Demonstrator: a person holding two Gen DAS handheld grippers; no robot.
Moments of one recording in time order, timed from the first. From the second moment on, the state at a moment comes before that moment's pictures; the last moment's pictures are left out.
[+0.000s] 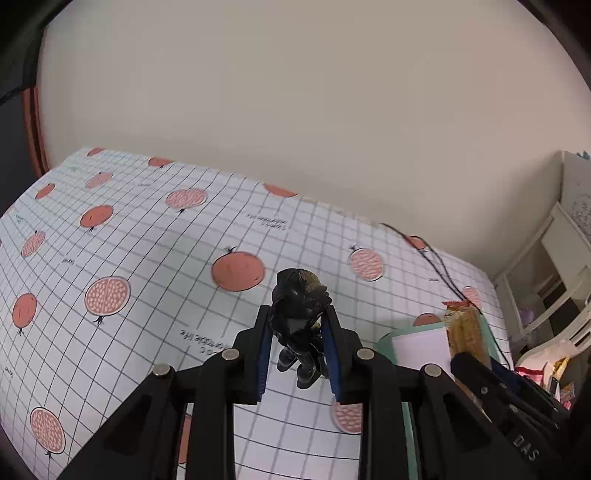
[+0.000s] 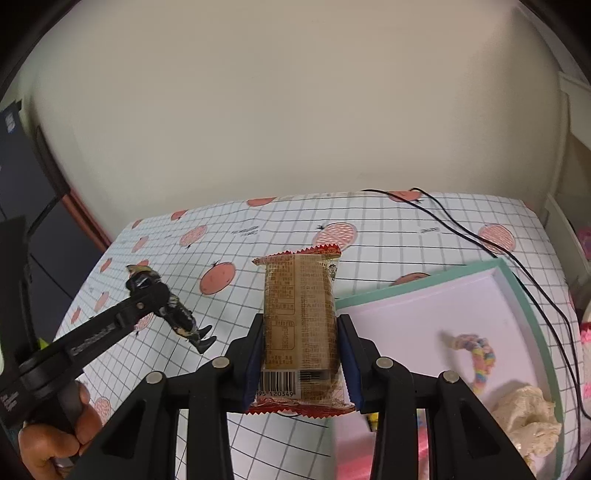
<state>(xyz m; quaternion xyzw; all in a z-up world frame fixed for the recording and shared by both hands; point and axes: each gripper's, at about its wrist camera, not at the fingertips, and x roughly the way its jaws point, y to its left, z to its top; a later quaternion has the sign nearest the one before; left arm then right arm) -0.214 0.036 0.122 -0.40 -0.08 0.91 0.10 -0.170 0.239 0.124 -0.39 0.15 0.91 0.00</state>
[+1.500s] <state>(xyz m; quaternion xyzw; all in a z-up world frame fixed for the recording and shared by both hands) -0.197 0.164 0.101 -0.45 -0.07 0.85 0.24 -0.120 0.375 0.086 -0.42 0.20 0.87 0.17</state>
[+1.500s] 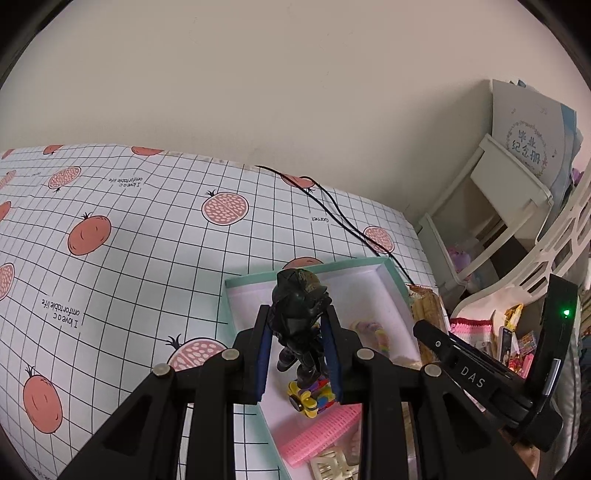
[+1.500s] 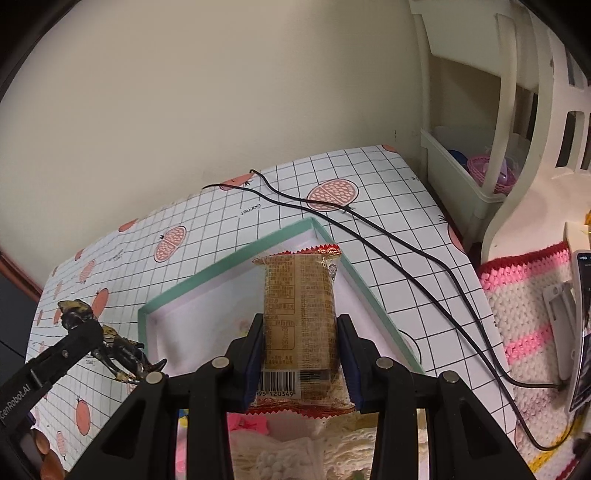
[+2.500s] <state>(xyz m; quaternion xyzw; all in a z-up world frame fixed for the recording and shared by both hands) -0.230 0.182 0.069 -0.47 -0.10 0.85 0.23 -0.140 0.354 0.051 -0.47 0.17 0.85 0.17</state>
